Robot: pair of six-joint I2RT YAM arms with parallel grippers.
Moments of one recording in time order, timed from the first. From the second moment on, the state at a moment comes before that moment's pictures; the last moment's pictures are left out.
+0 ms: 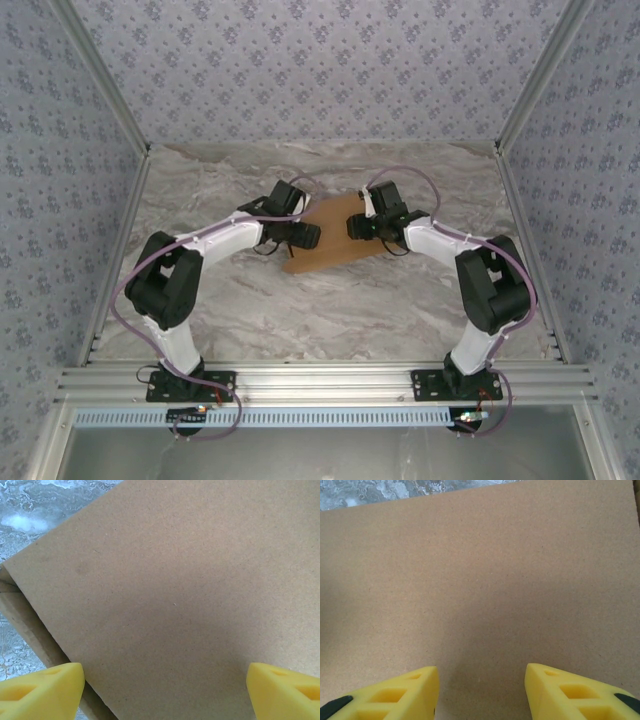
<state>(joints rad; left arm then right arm) -0.61 1.80 1.23 -0.42 -0.01 -0.21 0.45 1.72 1.05 -0.19 -0.09 0.24</state>
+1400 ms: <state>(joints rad) -0.47 1.99 1.61 -0.52 0.11 -0.15 0.44 1.40 1.02 -0.50 -0.02 0.07</state>
